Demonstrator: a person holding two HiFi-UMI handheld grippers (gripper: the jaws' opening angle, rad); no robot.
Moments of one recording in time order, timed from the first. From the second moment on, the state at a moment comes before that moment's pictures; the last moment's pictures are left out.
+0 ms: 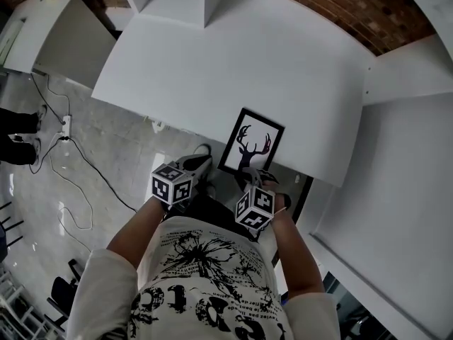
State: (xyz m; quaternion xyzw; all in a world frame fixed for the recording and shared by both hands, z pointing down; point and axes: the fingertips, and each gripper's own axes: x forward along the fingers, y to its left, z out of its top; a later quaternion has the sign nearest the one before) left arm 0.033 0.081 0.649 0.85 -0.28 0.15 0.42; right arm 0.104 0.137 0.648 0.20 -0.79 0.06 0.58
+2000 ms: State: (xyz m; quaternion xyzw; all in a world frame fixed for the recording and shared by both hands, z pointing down) left arm 0.095 0.077 0.662 0.71 -0.08 0.07 0.69; right arm 0.109 0.163 0.632 0.23 -0.82 0.10 0.52
